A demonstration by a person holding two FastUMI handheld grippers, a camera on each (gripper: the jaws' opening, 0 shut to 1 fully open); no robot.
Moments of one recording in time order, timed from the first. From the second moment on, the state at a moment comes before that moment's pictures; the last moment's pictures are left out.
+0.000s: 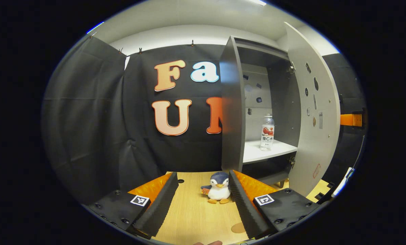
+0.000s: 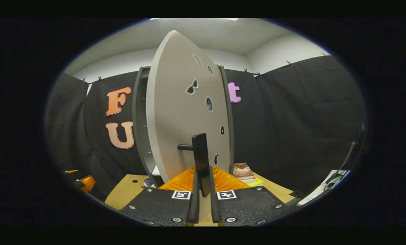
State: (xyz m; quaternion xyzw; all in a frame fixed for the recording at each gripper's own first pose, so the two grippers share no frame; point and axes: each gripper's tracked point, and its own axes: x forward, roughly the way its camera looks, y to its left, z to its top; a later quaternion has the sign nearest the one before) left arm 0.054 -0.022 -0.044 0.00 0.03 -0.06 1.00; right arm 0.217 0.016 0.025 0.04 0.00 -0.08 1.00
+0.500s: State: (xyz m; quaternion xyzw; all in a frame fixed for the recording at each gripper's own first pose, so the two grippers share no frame) left arm 0.018 -0.135 -0.036 0.00 0.04 -0.06 1.00; right arm 0.213 -0.016 0.025 0.03 0.00 -0.06 1.00
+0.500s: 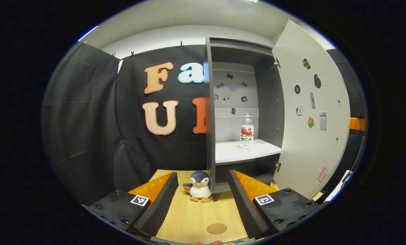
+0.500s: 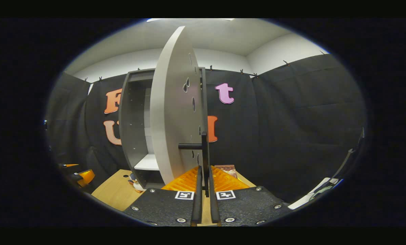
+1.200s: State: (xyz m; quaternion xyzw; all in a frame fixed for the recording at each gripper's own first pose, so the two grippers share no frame) left arm 0.008 -0.192 -0.025 0.00 0.03 -0.05 1.00; right arm 0.213 -0.025 0.024 0.04 -0.01 -0.03 1.00
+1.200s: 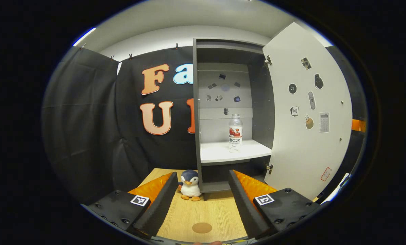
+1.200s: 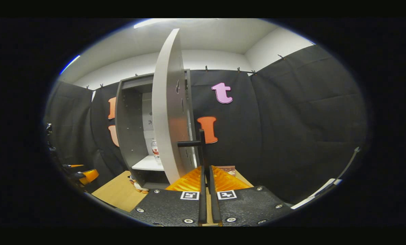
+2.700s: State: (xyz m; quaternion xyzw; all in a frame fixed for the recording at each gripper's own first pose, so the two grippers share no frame) left arm 0.333 -0.365 -0.028 -0.01 0.00 -0.19 0.98; right arm 0.213 0.044 0.000 0.09 0.03 0.00 1.00
